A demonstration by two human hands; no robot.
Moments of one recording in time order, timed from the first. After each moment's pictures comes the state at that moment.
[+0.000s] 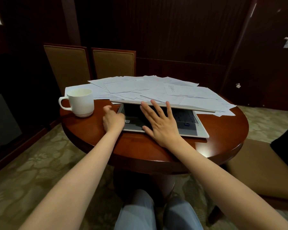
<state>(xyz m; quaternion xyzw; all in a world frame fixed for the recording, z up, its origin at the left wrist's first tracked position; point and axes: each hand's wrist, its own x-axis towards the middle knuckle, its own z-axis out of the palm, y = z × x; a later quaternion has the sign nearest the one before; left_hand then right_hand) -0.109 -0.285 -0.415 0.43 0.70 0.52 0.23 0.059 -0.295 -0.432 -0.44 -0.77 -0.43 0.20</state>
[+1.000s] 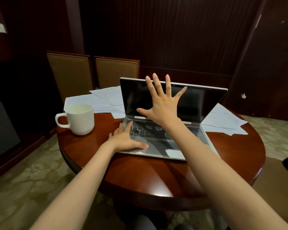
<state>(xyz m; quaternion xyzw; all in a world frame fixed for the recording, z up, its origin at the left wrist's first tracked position) -0.125 -0.253 -0.411 0.71 0.66 0.11 0.22 0.023 -0.224 -0.334 -0.57 -0.75 -0.27 0.22</state>
